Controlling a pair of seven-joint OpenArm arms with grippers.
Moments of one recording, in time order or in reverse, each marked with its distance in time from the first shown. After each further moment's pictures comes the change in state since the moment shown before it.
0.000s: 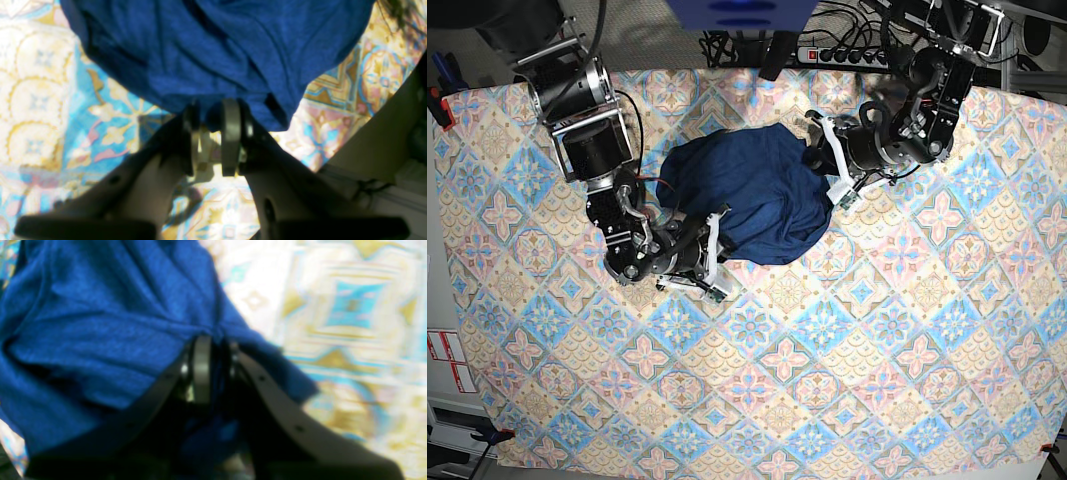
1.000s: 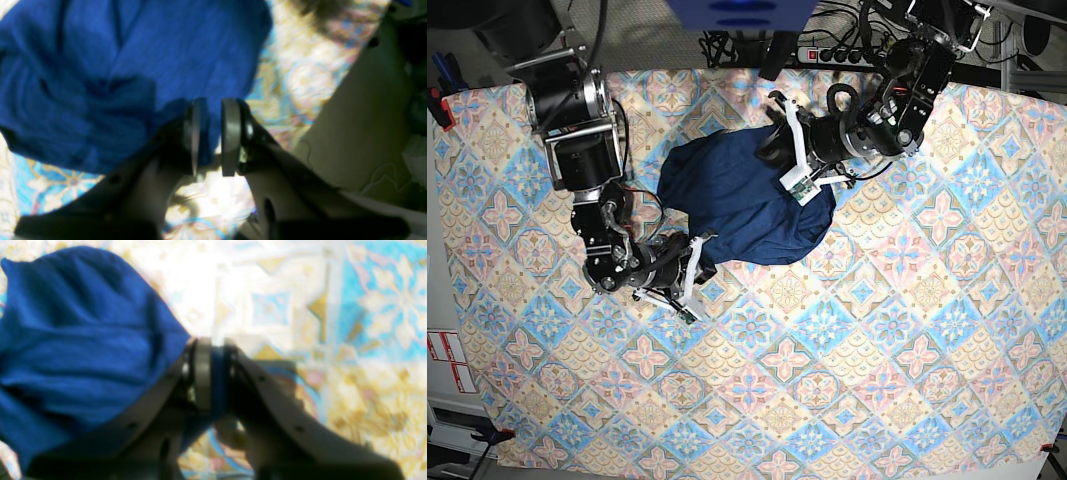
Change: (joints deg) left arm -0.3 1.9 8.1 6.9 2.8 0.2 0.0; right arm 2.5 -0.9 7.3 -6.5 -1.0 -0.7 3.0
